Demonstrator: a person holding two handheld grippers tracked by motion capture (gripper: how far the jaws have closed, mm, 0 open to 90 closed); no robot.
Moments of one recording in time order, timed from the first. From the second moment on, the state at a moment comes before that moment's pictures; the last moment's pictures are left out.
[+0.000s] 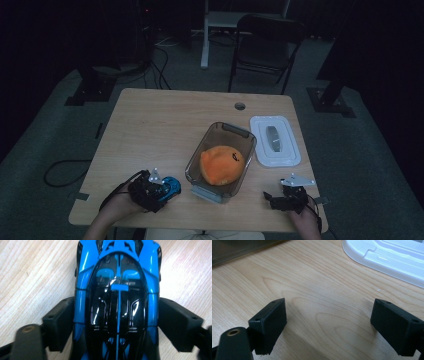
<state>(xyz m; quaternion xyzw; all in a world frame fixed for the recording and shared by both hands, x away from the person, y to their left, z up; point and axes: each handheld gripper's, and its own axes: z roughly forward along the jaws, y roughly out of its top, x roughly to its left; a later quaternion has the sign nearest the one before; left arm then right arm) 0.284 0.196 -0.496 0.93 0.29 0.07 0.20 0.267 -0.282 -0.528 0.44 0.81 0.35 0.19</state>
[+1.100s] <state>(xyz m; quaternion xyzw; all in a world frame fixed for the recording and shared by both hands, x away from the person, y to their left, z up) 0.306 0.209 -0.462 0.92 0.32 0.07 0.22 0.277 -0.207 -0.517 0.38 0.84 0.36 0.16</state>
